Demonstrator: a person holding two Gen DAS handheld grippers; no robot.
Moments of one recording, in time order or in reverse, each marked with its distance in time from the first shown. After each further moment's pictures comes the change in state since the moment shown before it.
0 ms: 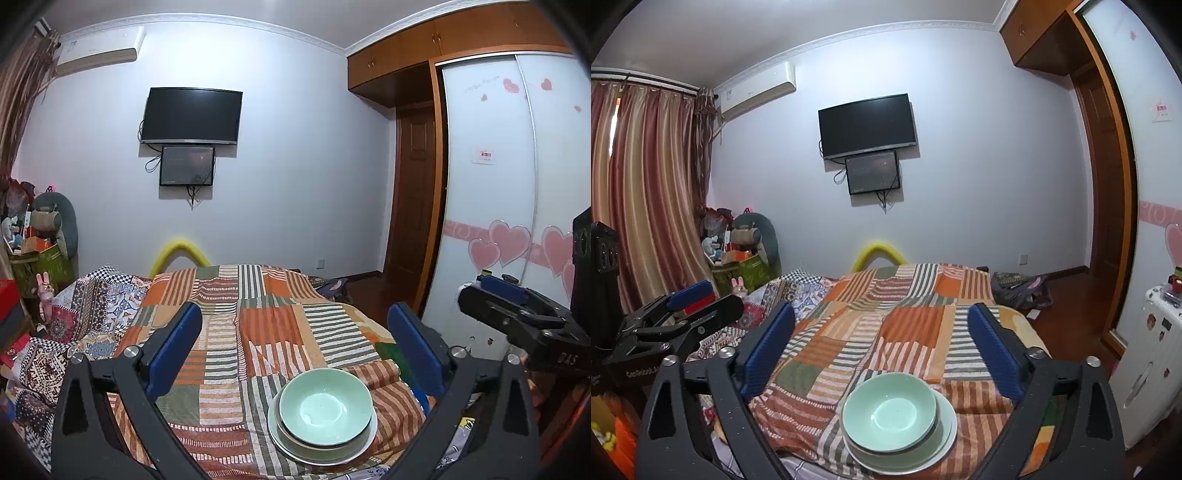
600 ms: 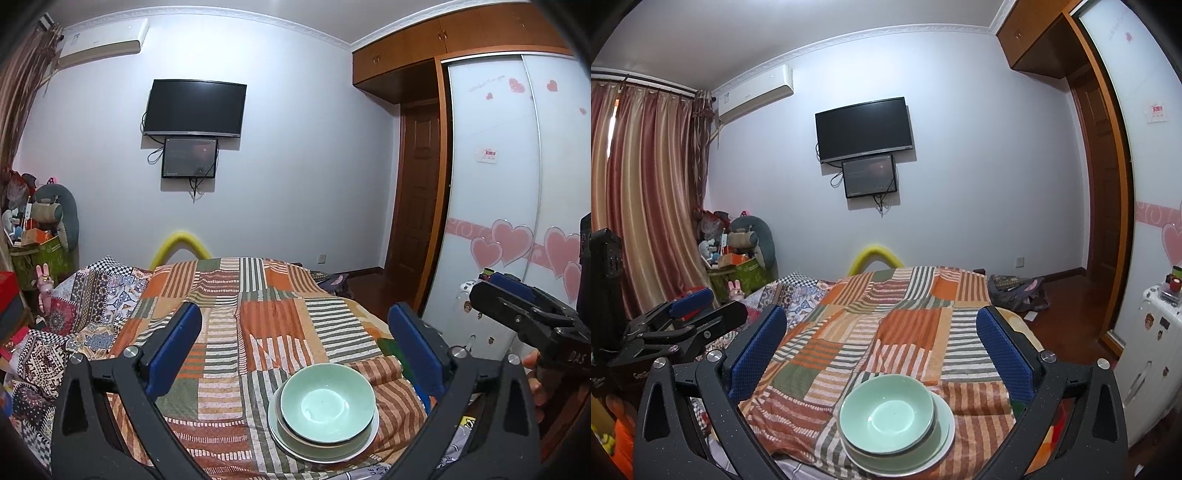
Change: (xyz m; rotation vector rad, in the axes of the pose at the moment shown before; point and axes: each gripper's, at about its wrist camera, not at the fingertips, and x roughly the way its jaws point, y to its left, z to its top) left arm 0.004 0.004 -0.007 -0.016 0.022 0.003; right arm -0.010 0.003 -0.006 -0.003 -0.007 -0.011
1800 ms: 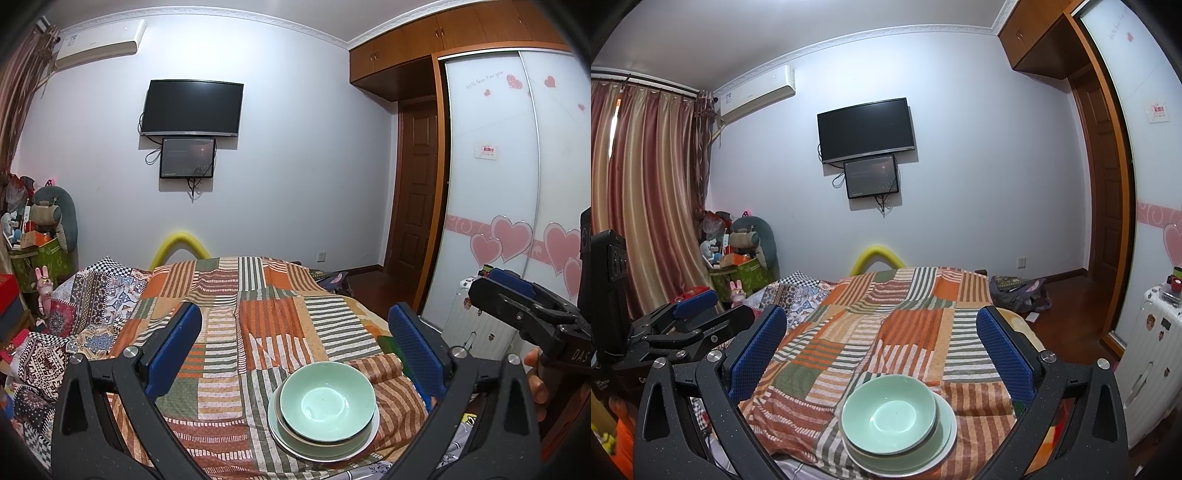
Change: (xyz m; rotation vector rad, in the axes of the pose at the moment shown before) left arm 0.000 -0.005 0.000 0.014 0.005 -0.003; right arm -0.003 0.000 0.002 0.005 0.002 0.007
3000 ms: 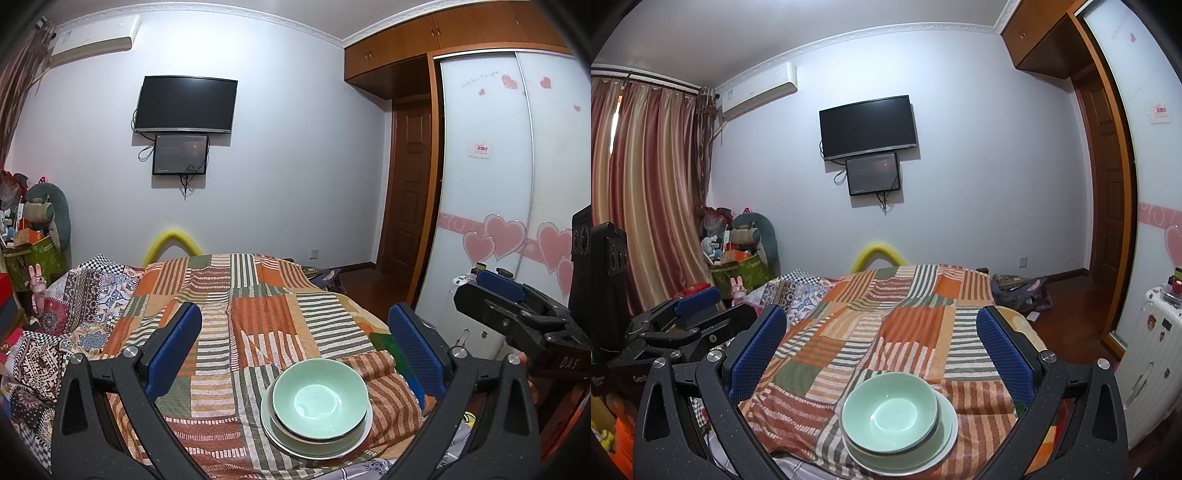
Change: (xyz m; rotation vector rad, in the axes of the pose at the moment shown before) left arm 0.000 0.000 0.000 -0.004 0.016 -0.037; right arm 0.005 -0.001 -0.003 -0.009 0.013 0.008
